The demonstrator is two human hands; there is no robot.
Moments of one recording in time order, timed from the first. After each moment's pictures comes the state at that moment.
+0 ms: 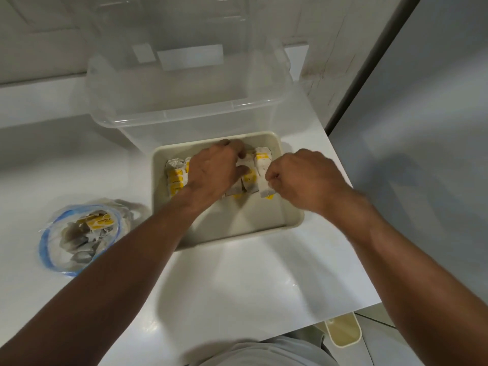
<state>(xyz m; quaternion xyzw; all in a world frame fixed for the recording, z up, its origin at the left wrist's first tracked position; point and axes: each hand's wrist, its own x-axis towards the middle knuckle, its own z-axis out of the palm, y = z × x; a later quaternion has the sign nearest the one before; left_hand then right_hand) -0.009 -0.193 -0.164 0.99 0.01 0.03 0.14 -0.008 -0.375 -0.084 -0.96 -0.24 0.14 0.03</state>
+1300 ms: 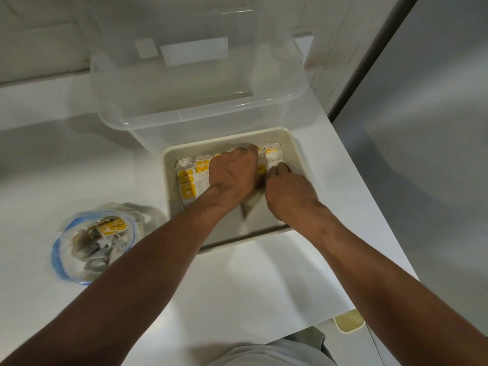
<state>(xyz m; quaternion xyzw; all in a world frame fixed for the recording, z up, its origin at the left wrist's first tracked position) -0.006 -0.206 -0.178 1.00 0.01 -0.02 0.05 -0.030 -0.321 -0.135 -0.97 -0.15 0.20 -0.06</state>
